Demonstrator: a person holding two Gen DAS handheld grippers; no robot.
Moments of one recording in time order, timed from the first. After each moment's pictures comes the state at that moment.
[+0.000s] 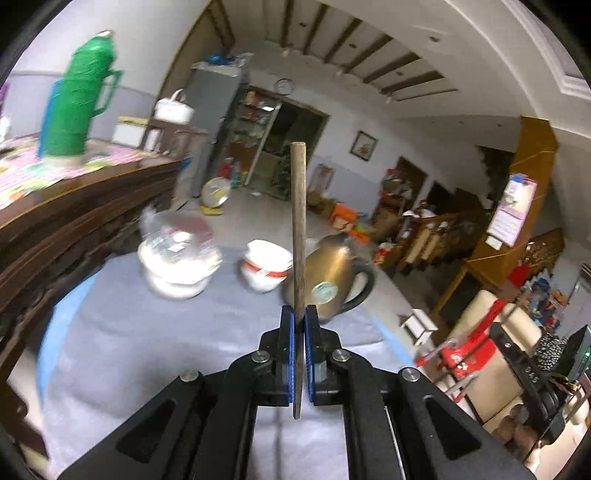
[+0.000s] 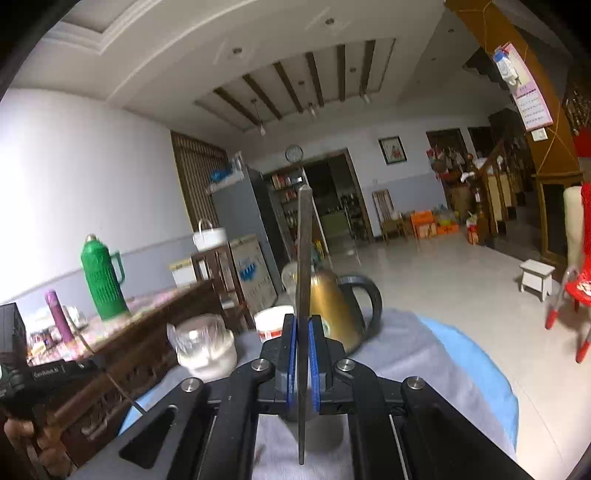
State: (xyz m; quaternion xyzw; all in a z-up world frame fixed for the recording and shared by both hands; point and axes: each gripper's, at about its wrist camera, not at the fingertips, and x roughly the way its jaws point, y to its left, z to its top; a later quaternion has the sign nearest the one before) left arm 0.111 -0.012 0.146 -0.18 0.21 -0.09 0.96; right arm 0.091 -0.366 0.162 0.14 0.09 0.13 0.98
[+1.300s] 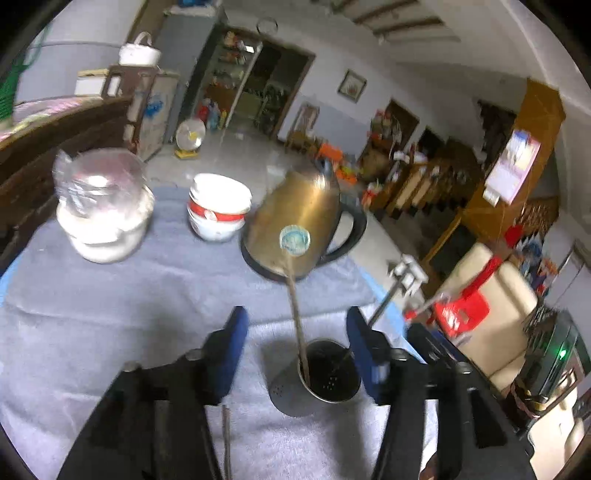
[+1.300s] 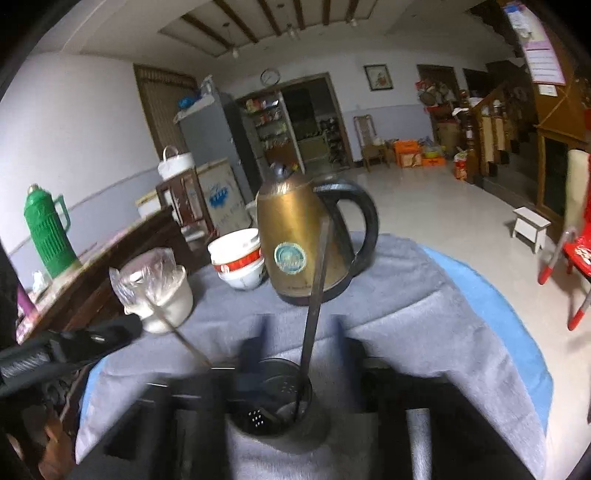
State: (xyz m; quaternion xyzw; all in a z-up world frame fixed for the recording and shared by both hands) left arm 0.200 -0.072 0.105 -0.18 0.32 -0.13 0.92; right arm 0.198 -0.348 0.086 0.13 0.25 0.09 0.95
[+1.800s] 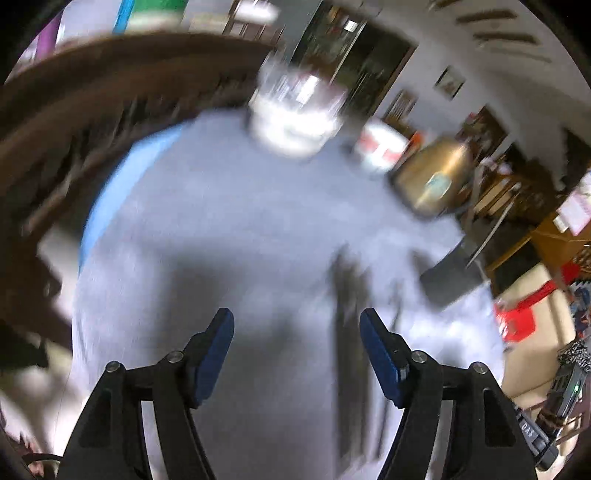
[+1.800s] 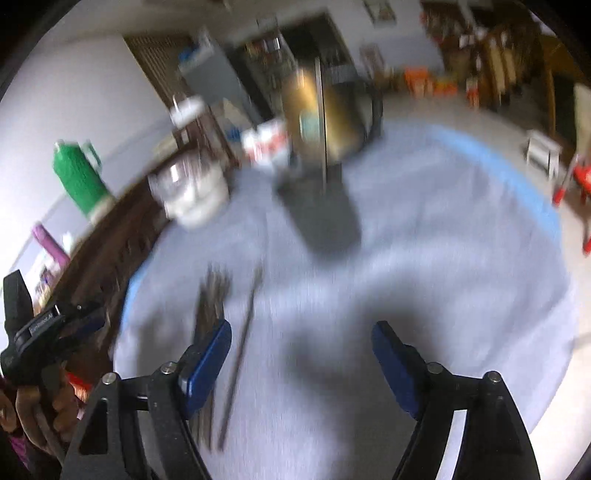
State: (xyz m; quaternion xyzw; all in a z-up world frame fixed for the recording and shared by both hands) left arm 0.056 0.068 -0.007 -0.23 0.44 0.03 0.87; right arm 0.081 -0.311 -0.017 0.16 0.45 0.16 0.87
